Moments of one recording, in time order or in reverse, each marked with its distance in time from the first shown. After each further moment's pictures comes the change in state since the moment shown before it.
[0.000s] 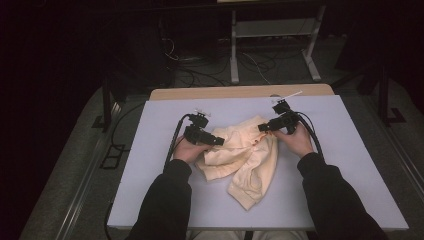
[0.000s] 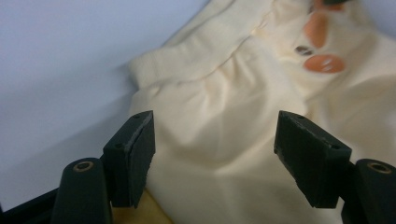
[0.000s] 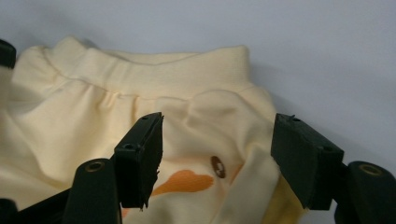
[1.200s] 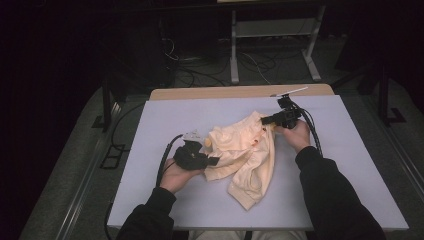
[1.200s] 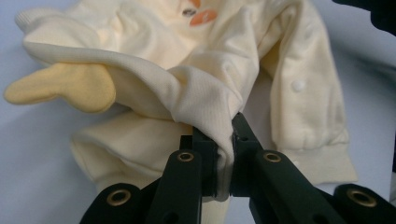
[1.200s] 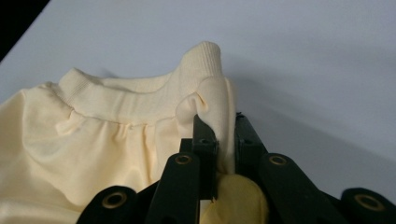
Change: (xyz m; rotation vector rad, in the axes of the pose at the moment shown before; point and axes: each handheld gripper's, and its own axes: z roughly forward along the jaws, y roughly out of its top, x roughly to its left) left arm -0.041 -0.066 -0.049 -0.096 -0.178 0.182; right arm -0.019 0.010 0.003 -0.034 0.137 0.126
